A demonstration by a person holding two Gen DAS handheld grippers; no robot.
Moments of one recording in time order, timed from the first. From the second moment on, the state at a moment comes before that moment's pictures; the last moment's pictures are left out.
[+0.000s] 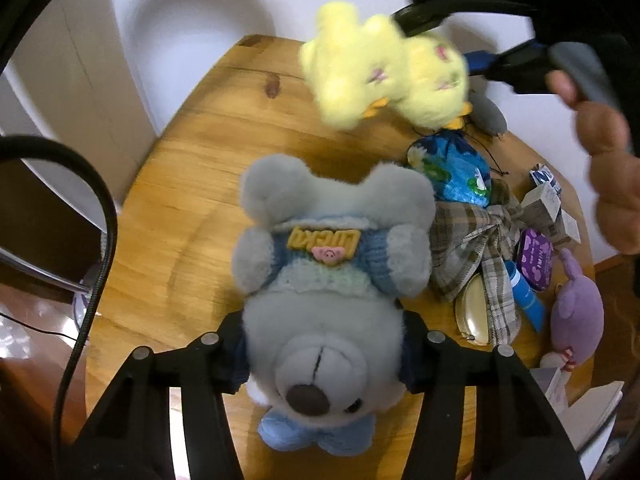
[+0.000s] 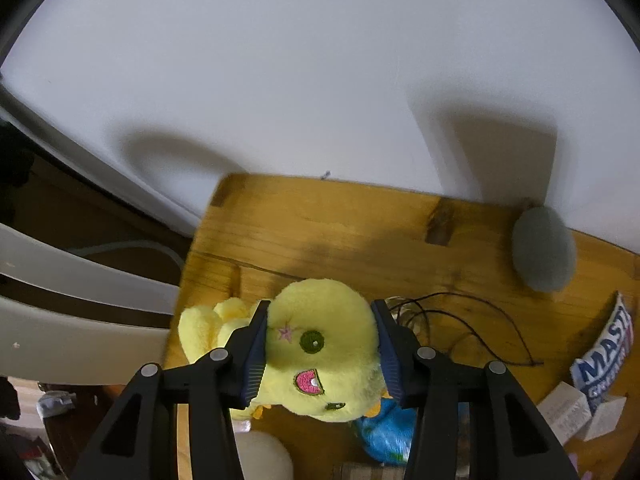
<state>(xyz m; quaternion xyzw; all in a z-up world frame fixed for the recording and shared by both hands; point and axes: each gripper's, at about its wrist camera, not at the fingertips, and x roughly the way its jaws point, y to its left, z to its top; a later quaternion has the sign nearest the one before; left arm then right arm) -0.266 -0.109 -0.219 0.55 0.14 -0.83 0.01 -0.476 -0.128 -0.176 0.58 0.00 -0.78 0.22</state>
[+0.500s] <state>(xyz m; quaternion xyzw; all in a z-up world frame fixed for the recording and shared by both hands) -0.222 -0.100 -0.116 0.47 0.12 -0.87 -0.01 -0.414 -0.035 -0.067 0.51 -0.08 -0.83 0.22</state>
